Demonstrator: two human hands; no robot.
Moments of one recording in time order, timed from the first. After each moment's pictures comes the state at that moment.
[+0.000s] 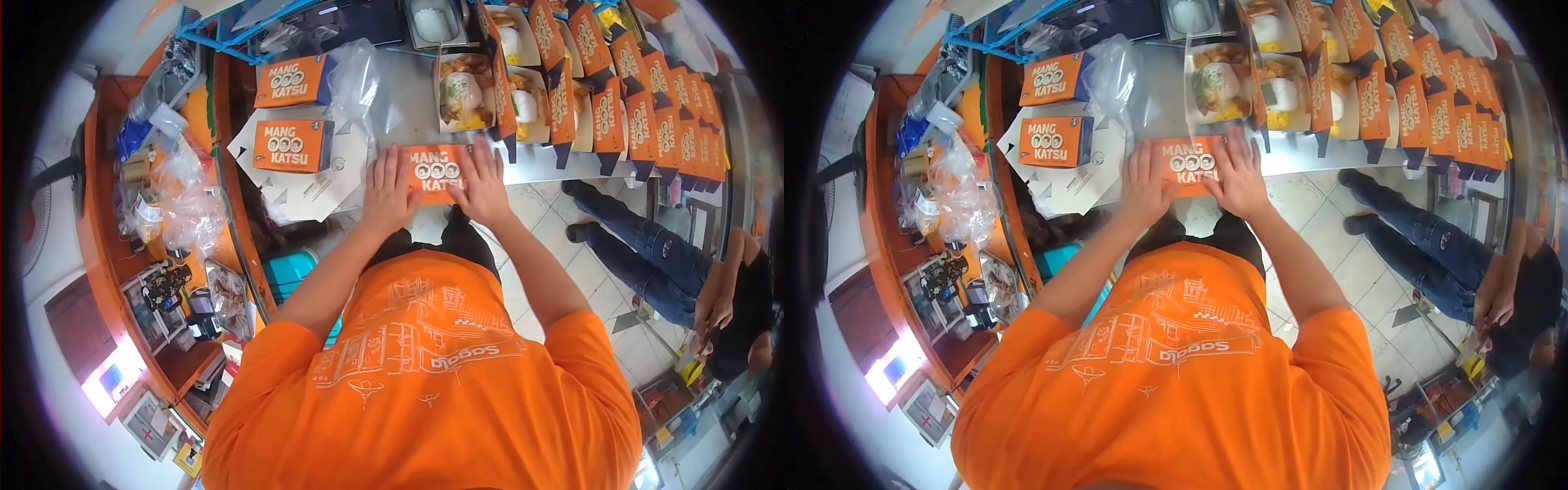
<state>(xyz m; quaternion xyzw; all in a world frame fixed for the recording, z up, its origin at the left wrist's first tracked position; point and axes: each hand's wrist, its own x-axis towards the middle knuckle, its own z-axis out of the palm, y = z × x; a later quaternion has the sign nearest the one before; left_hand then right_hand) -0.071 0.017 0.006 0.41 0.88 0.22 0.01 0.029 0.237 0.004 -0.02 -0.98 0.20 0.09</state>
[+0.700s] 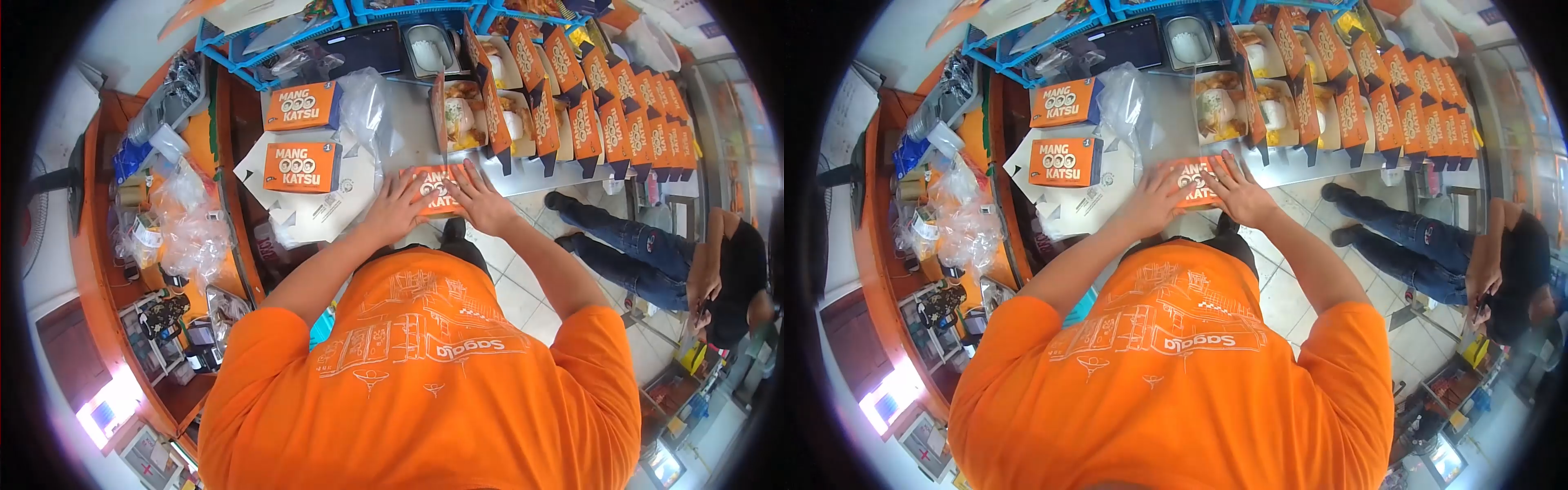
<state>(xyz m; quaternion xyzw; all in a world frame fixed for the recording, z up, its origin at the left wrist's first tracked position) -0.101 0.009 0.022 0.61 0.78 0.16 0.05 0.026 0.245 0.028 0.15 -0.99 0.03 -0.07</state>
